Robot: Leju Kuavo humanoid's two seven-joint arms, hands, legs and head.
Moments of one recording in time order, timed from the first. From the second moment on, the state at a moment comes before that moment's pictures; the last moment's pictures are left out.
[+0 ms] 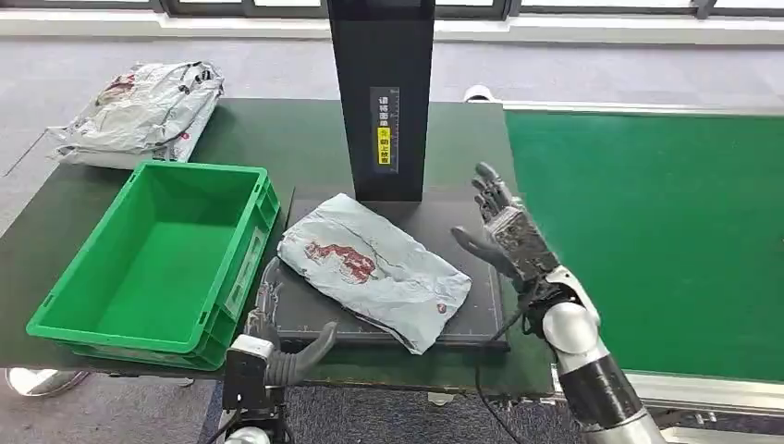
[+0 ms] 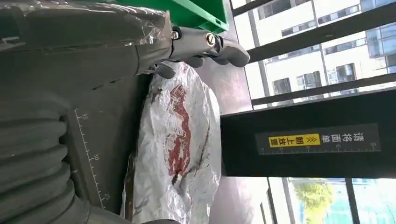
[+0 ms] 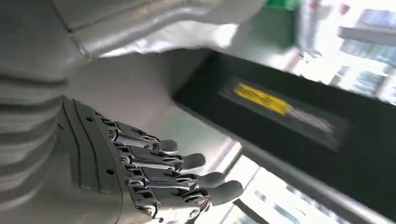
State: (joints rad) left arm 0.14 -0.22 -0.27 -1.49 -0.17 0.20 -0.41; right arm -0.37 -0.07 0.36 -1.36 0.14 0.08 -0.27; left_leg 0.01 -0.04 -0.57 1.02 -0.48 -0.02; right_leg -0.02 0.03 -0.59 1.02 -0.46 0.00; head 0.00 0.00
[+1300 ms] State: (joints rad) left arm -0.52 -0.10 -0.62 -0.66 -1.01 -0.04 -0.40; right arm 0.05 0.15 0.25 -1.60 -0.04 0.24 -0.36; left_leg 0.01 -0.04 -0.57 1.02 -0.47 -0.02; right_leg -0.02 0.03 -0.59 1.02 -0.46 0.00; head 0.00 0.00
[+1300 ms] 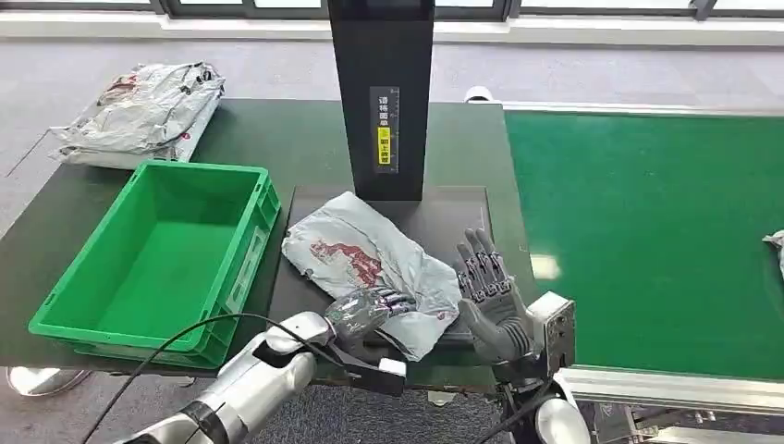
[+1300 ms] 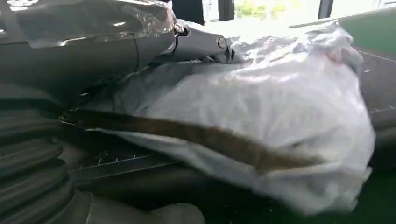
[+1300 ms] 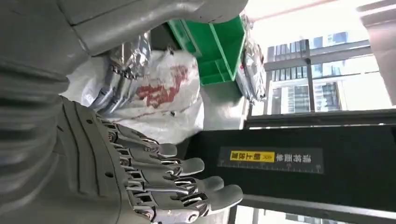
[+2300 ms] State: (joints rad) left arm -0.68 0.02 -0.62 -0.70 -0.56 -0.50 -0.56; right arm 0.01 0.15 0.25 -1.58 -0.04 0.24 -0.34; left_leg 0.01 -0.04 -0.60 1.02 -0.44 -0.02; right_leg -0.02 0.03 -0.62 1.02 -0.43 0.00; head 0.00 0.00
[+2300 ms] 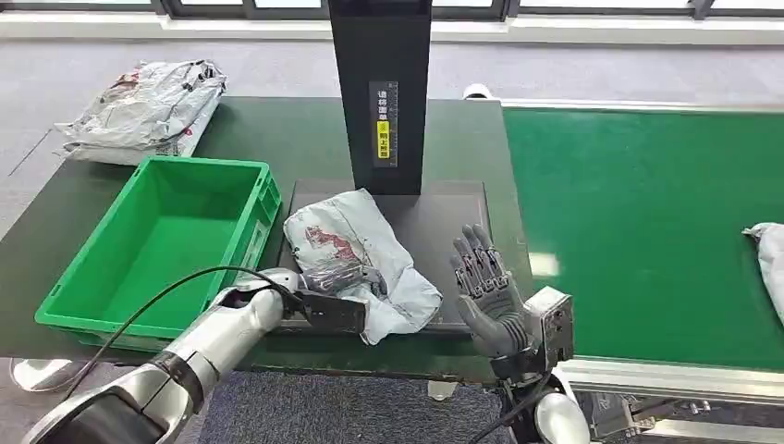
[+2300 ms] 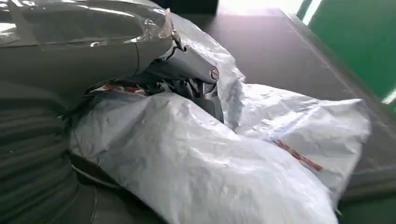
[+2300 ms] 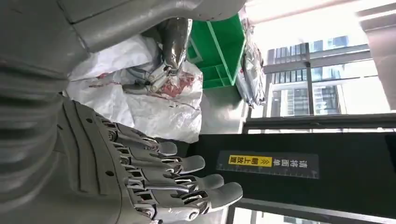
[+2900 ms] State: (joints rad) left arm -0.68 0.09 -0.27 -1.13 -0.07 -0.32 -0.42; right arm 0.04 0.14 0.25 -1.58 -0.05 0.16 -0.36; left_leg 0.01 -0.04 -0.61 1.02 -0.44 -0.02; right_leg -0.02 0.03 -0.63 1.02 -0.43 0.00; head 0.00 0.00
